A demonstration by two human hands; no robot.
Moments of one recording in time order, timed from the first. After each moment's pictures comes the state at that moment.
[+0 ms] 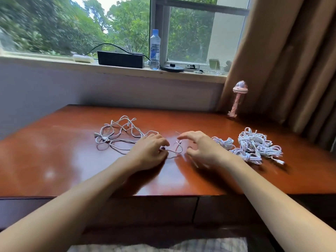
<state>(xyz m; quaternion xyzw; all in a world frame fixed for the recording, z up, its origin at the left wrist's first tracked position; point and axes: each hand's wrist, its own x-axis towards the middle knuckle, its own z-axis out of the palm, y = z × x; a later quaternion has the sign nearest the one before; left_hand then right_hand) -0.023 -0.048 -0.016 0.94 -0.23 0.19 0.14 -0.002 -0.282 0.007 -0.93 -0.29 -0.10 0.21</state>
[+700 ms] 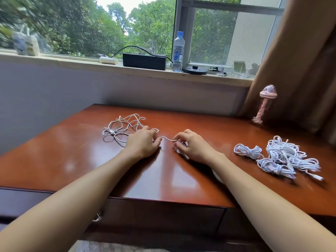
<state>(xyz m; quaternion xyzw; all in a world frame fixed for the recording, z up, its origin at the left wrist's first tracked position) 0.007 0.029 -0.016 0.97 0.00 0.19 0.12 0.050 -0.188 -0.013 -0.92 -0.32 -0.11 0.22</state>
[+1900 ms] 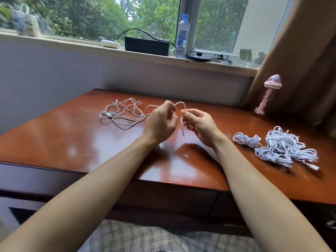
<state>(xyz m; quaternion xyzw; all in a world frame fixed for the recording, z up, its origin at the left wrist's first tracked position) 0.009 -0.028 -0.009 0.81 -0.15 0.44 0.36 0.041 -0.192 0.008 -0.65 -0.19 0.04 0.74</state>
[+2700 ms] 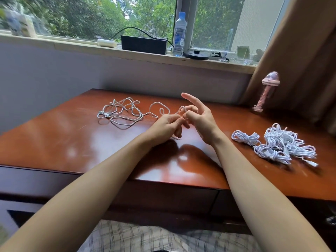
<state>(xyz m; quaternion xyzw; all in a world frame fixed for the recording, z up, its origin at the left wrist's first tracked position) -0.002 -0.039 -0.007 0.78 -0.21 0.10 0.58 0.035 -0.193 0.016 -0.66 -0.27 -0.03 0.70</state>
